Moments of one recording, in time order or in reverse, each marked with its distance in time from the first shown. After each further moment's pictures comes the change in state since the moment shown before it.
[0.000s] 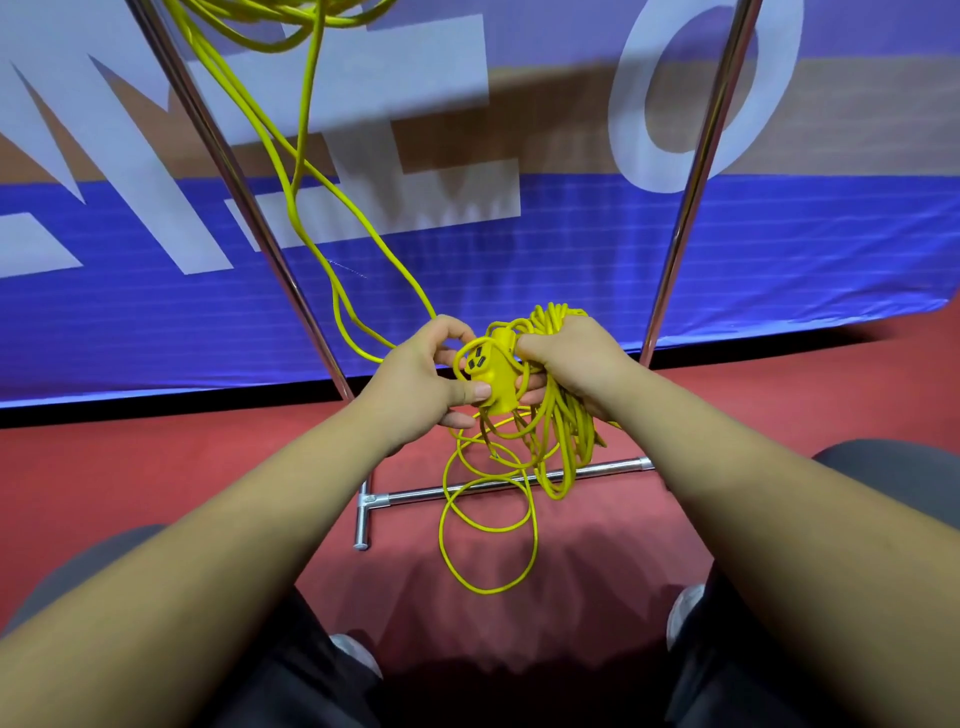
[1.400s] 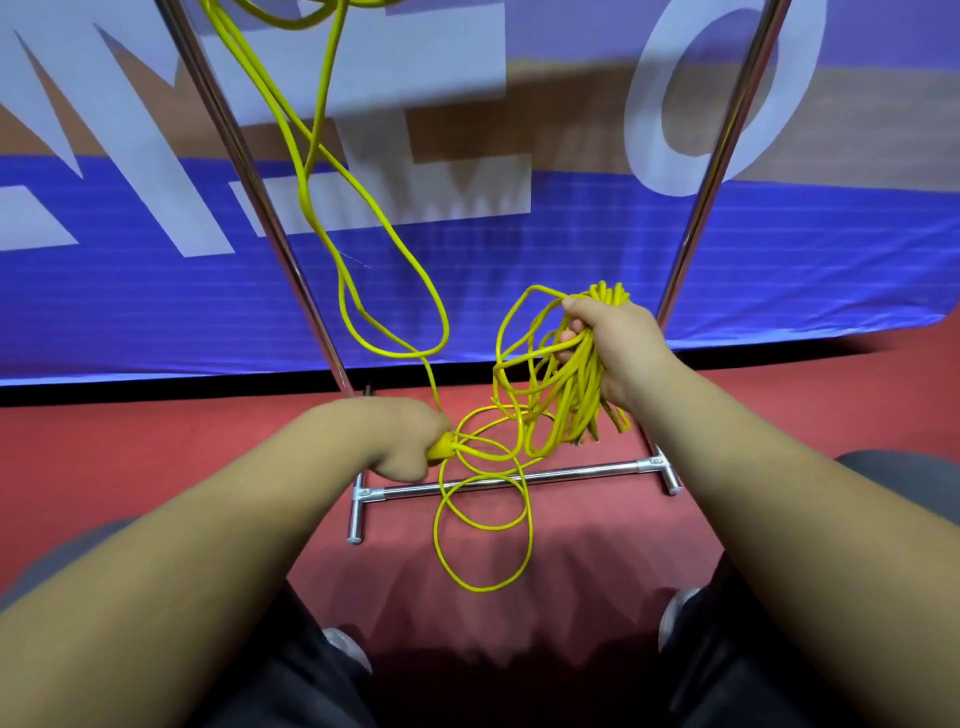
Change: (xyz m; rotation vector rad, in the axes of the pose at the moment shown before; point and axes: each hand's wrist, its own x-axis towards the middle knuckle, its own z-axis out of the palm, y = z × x) left_hand 0.007 -0.040 -0.022 1.305 -0.662 -0.073; right_hand 0.024 0.010 -0.021 0.556 0.166 -0.036
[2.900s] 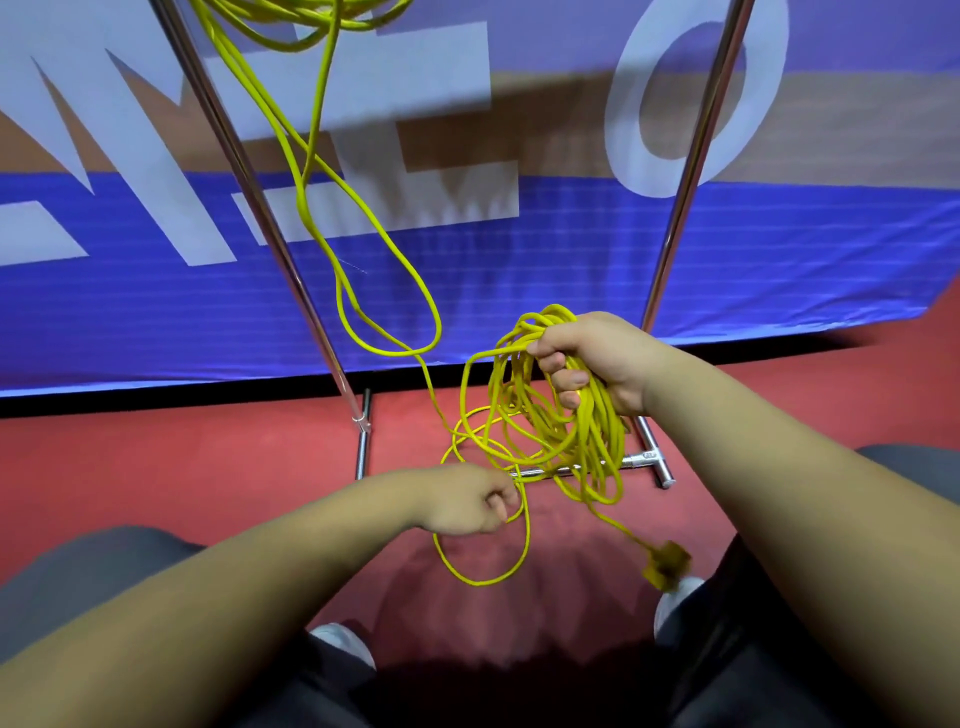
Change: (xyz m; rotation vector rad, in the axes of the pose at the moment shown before) left_hand 0.030 0.067 0.077 -0.568 -0.029 0.208; right_hand -0.049 -0.021 -0.011 -0.252 -0.487 0.291
